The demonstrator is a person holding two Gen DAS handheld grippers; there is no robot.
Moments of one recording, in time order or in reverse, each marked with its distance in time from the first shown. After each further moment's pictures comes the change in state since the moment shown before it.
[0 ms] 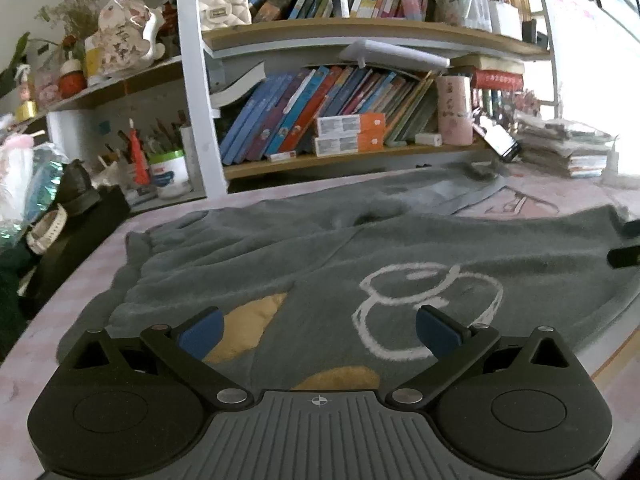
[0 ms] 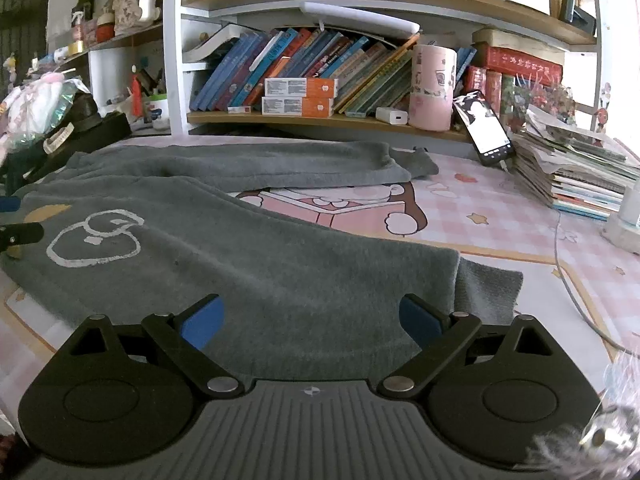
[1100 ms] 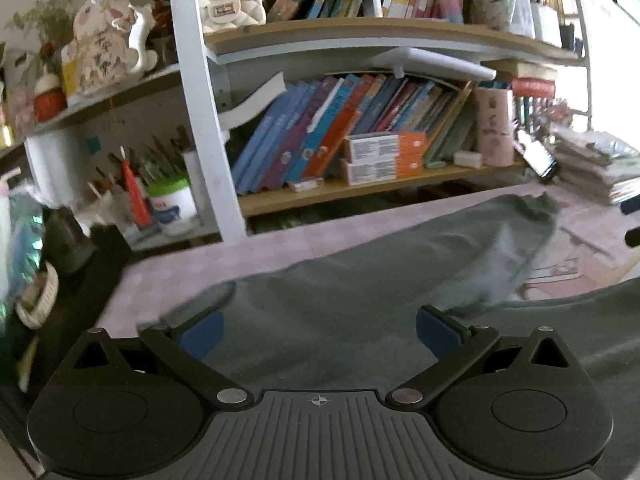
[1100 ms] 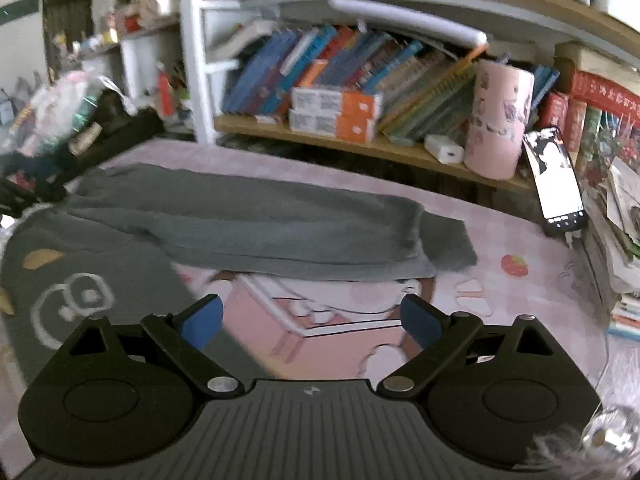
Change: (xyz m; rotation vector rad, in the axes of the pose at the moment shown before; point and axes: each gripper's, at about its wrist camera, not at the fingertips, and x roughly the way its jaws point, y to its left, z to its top) left arm 0.079 0.060 0.093 0.053 0.044 0.031; right arm 0.092 -0.071 0.125 -0.117 0.116 0.197
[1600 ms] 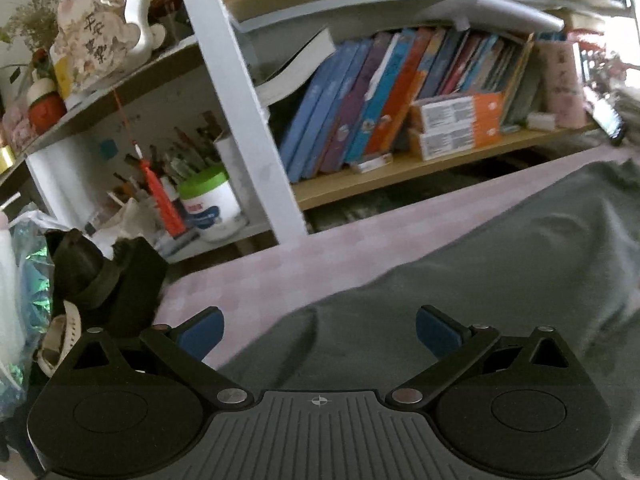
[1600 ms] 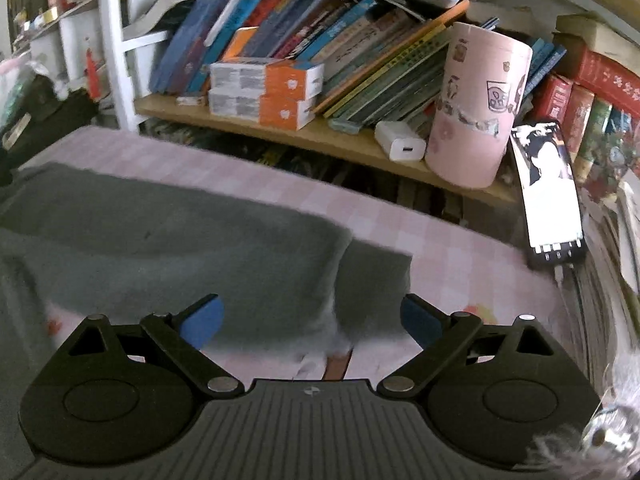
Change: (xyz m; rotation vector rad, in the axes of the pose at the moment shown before) left arm 0.088 0.058 0.029 0.084 0.096 0.119; right arm 0.093 -0.075 0.060 -0.007 0.086 -0.063
